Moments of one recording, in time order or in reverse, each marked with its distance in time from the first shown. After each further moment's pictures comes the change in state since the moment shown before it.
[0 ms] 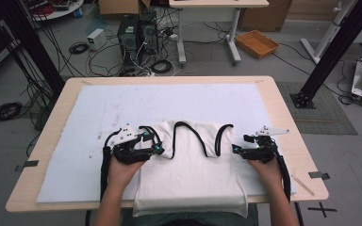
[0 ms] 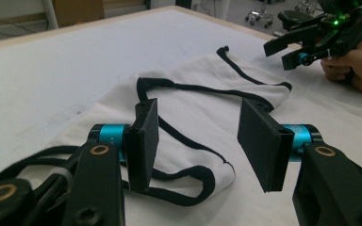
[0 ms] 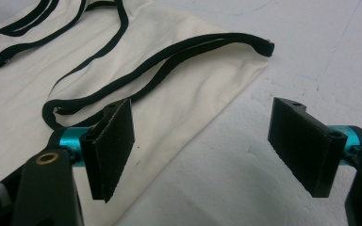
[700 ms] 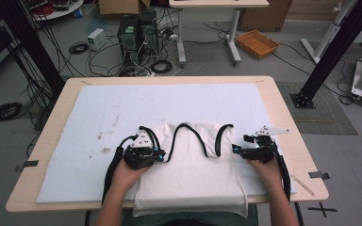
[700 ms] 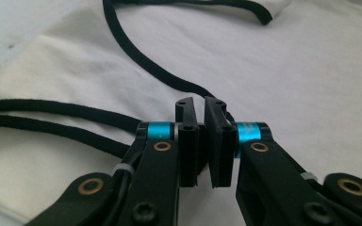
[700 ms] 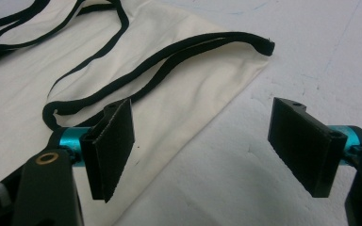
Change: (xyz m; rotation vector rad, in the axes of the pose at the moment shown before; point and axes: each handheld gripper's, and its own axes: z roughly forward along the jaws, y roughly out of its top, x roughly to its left) left arm -0.009 -0.014 0.022 0.310 -0.070 0.076; right arm -0.001 0.000 0.000 0.001 0.001 0.002
